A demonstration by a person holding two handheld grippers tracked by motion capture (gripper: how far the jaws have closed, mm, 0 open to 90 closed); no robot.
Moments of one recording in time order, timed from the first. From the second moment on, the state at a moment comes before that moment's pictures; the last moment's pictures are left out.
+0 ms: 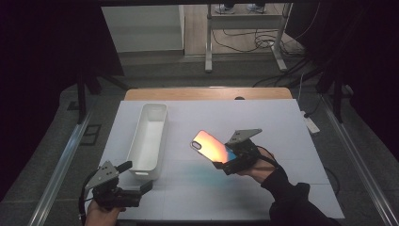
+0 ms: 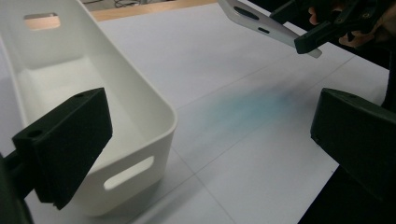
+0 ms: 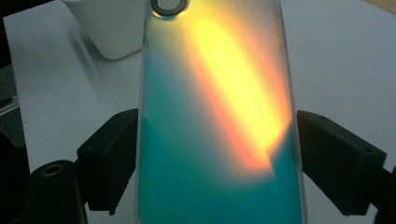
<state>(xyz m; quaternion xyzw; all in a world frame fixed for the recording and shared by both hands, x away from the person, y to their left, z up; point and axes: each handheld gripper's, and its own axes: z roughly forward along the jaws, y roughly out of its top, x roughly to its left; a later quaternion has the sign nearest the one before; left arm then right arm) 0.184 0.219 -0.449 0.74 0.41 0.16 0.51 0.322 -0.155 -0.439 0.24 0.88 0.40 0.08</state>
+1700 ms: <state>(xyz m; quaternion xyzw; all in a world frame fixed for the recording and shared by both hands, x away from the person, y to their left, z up) 0.247 0.144 -0.411 0.76 0.29 0.10 0.58 0.297 -0.197 -0.405 0.23 0.82 0.52 0.05</state>
